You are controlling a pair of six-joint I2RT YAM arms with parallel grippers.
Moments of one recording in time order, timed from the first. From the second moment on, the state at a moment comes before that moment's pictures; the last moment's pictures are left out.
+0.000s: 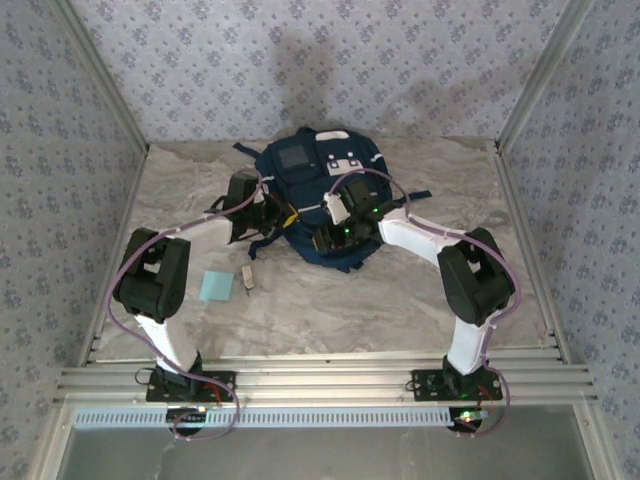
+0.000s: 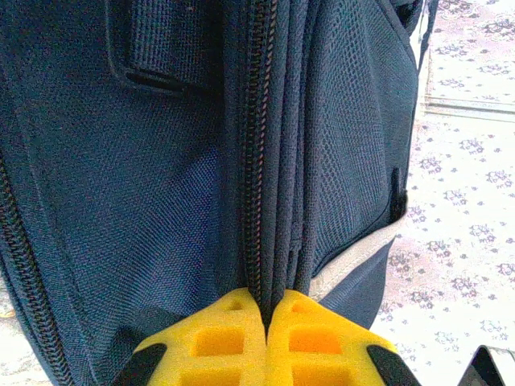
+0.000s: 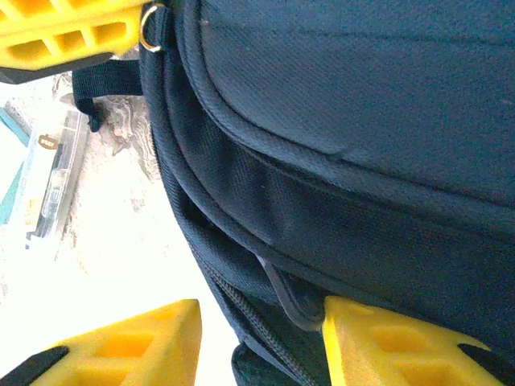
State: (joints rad) left arm -0.35 1.79 1.06 0.02 0.52 -1.15; right arm 0.59 1.82 1.26 -0.41 -0.35 0.20
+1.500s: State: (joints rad) left arm -0.32 1.78 1.08 -0.05 0.58 -1.08; right arm 0.23 1.69 1.10 -0.39 -0.31 0.02
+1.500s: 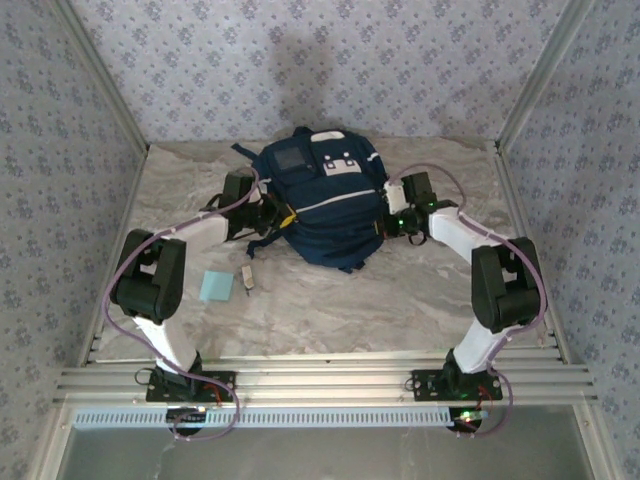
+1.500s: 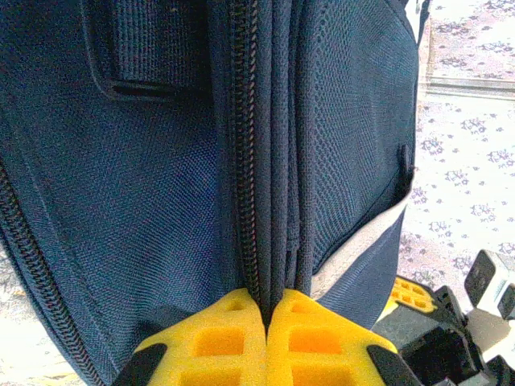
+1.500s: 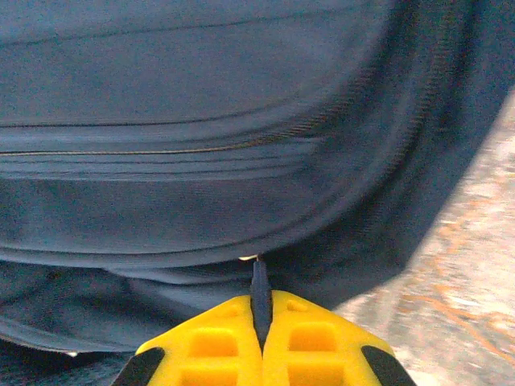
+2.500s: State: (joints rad) left arm -0.28 1.68 1.18 -0.22 0.56 -1.01; right arm 0.62 1.58 1.01 -0.17 -0.37 0.40
